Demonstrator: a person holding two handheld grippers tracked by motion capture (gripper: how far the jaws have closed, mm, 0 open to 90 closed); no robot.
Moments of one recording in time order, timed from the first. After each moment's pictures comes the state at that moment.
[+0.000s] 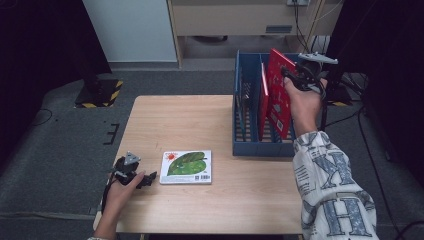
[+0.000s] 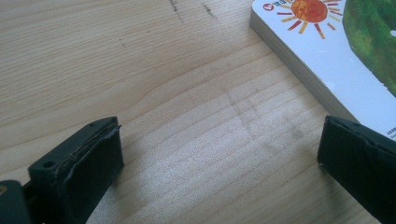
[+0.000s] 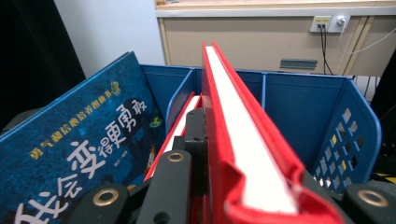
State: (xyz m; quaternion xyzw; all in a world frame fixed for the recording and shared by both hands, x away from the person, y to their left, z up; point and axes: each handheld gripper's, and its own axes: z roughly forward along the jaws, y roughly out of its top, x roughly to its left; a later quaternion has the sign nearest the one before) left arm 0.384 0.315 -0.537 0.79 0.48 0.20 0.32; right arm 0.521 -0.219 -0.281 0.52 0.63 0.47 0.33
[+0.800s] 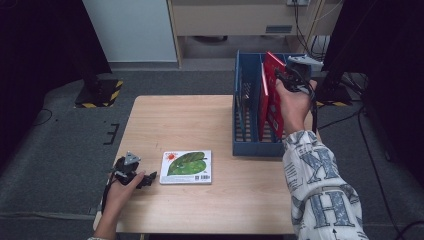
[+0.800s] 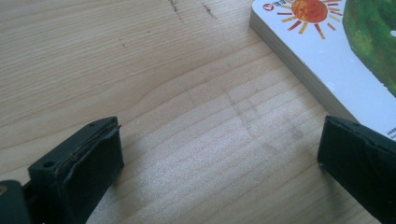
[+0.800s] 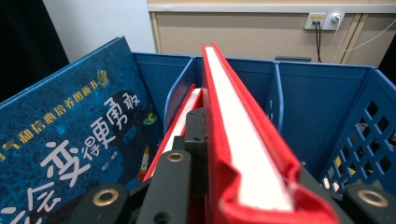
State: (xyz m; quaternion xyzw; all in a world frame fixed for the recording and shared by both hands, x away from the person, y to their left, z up) left arm 0.384 0.315 -0.537 0.79 0.48 0.20 0.32; right arm 0.539 -0.202 -0.302 0.53 0.63 0.45 0.34
